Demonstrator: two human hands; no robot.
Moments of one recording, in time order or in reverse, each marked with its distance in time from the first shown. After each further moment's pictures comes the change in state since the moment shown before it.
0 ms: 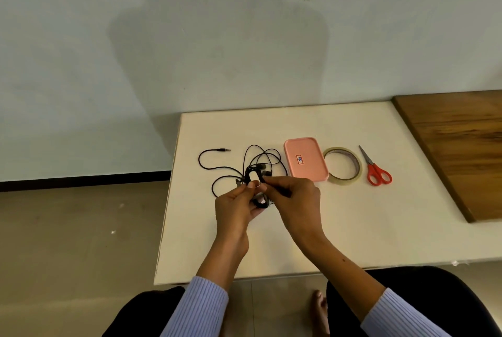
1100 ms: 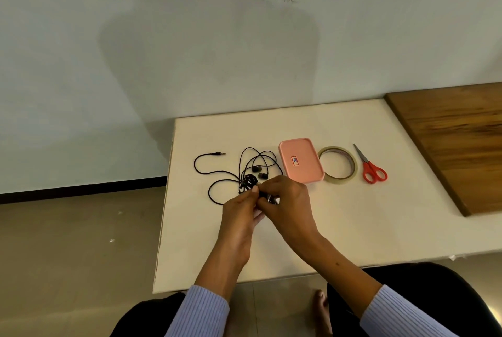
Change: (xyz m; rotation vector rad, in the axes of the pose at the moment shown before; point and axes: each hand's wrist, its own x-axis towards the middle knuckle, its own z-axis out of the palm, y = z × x) left_hand 0.006 -0.012 0.000 0.019 -0.154 -0.099; right_hand 0.002 0.003 0.000 -0.283 -0.095 -0.242
